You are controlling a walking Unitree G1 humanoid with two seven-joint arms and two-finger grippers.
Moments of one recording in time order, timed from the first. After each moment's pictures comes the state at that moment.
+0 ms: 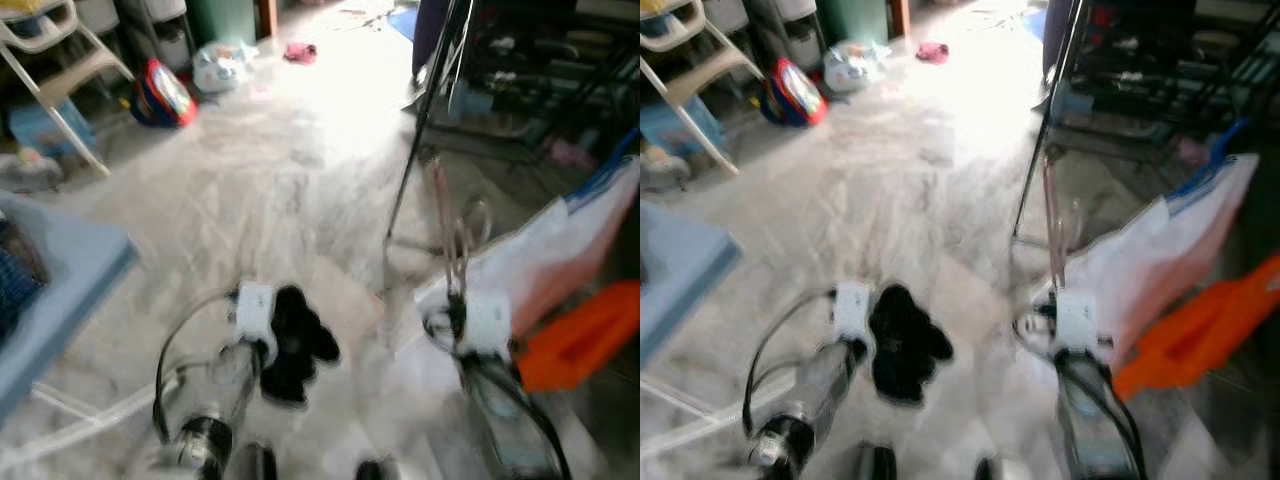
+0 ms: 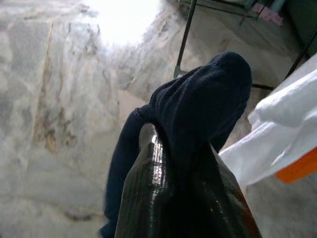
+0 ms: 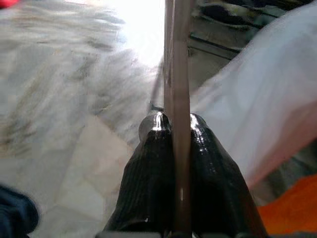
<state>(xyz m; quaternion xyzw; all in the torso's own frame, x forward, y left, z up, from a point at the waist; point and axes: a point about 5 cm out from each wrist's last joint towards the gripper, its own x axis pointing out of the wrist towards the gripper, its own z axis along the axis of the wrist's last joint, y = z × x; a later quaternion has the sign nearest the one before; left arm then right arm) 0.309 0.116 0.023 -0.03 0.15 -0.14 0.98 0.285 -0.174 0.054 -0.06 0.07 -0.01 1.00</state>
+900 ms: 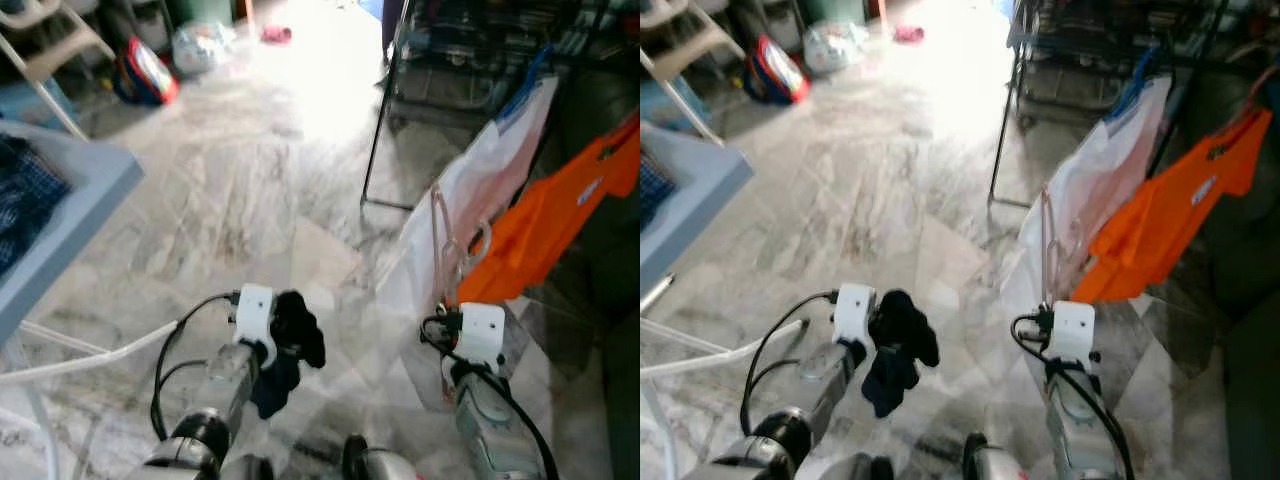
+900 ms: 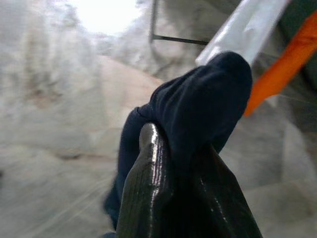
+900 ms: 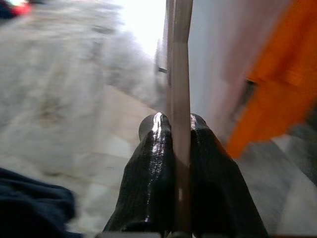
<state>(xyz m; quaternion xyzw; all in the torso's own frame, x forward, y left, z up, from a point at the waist) 0.311 0.120 0.024 -0.02 0.16 -0.16 0.97 0.280 -0.161 0.047 0.01 0.08 -0.02 1.00</state>
